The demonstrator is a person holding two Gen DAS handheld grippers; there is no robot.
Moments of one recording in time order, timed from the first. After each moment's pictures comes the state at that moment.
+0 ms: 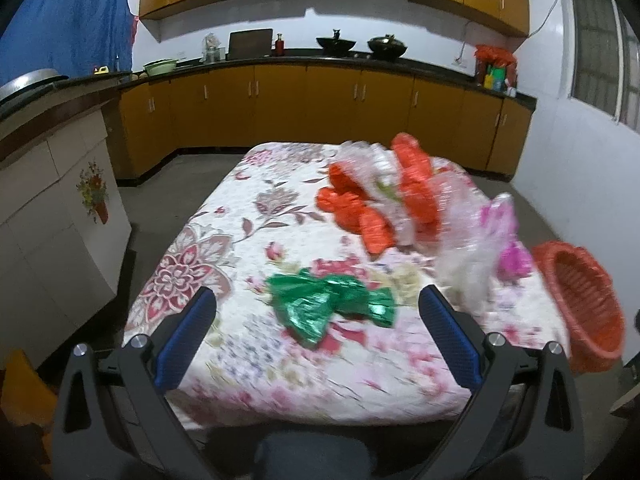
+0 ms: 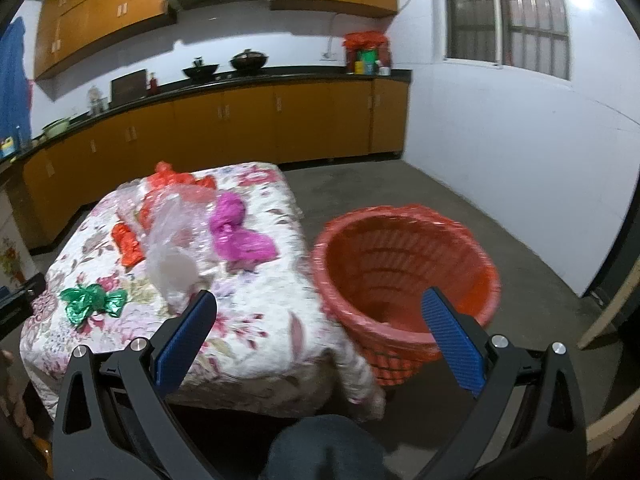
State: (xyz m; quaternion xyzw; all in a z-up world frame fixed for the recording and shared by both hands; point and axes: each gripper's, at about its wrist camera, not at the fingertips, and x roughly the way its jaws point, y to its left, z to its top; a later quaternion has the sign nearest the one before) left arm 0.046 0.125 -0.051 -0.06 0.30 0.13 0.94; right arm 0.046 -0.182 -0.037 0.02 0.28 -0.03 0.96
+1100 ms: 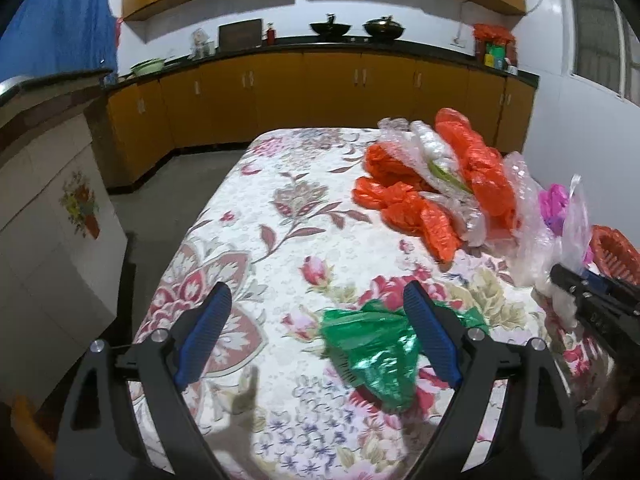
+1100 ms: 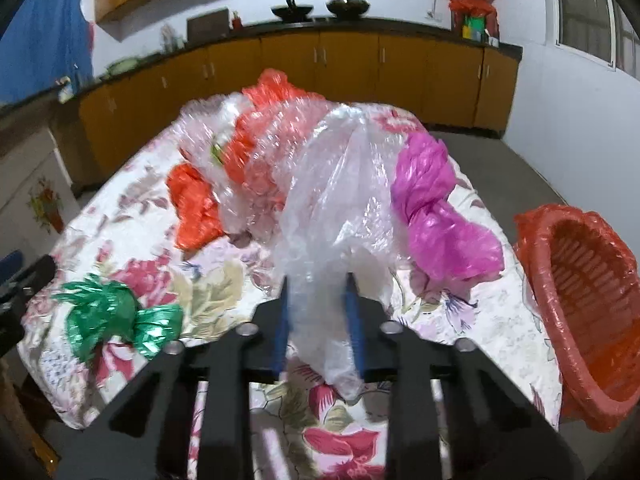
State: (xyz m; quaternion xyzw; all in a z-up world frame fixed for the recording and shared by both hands) left arm 0.118 0.185 -0.099 -0.04 0.32 0.11 0.94; right arm 0.173 -0.053 -0.113 -0.02 0.34 0.12 0.93
